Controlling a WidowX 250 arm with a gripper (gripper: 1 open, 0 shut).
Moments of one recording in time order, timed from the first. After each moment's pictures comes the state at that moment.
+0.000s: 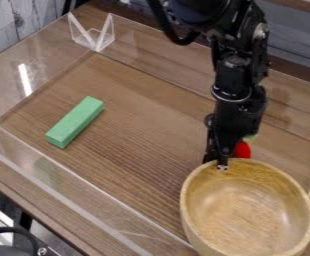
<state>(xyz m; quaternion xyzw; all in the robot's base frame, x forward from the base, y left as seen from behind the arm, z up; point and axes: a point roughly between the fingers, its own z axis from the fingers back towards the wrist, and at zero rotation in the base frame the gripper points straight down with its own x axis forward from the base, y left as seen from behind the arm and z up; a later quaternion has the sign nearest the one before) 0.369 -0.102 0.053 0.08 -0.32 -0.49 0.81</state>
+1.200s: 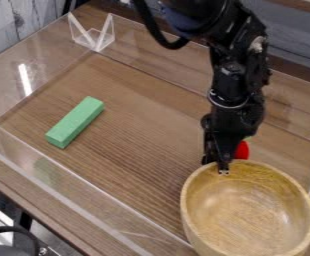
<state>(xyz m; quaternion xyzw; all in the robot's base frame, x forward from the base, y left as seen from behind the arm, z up) 0.348 -0.091 0.055 0.08 -0.28 -0.47 0.83</state>
